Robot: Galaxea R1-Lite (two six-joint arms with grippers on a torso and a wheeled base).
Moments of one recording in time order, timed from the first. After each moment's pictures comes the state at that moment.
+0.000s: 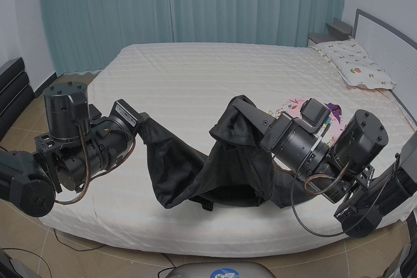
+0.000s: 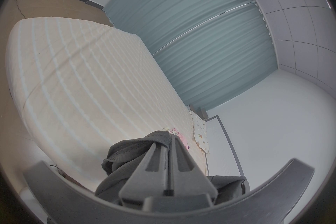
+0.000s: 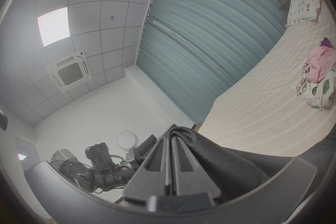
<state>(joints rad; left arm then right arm) -0.52 1.60 -0.70 -0.69 0.17 -1.07 0.74 1.89 -0.62 -1.55 0.03 0.72</state>
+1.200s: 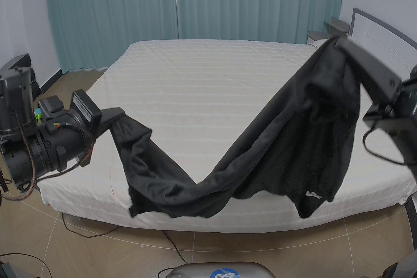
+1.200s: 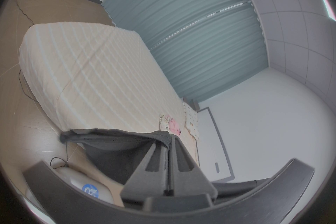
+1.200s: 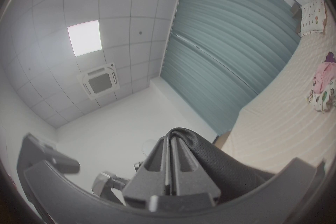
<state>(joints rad) -0.48 1.31 -0.76 -0.38 0.07 -1.08 0.77 1.30 -0.57 -1.27 0.06 0.73</state>
